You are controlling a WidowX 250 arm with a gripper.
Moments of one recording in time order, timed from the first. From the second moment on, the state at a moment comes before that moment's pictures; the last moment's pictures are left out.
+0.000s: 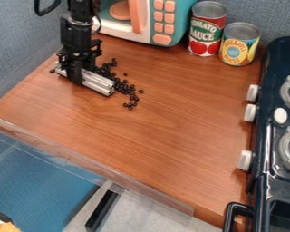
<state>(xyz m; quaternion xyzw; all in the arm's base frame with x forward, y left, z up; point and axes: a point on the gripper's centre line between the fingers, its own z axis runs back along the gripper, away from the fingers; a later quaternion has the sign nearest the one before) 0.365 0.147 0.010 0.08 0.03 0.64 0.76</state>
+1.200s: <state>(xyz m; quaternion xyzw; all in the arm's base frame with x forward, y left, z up) 0.395 0.108 0.047 -0.02 0.06 0.63 0.77</state>
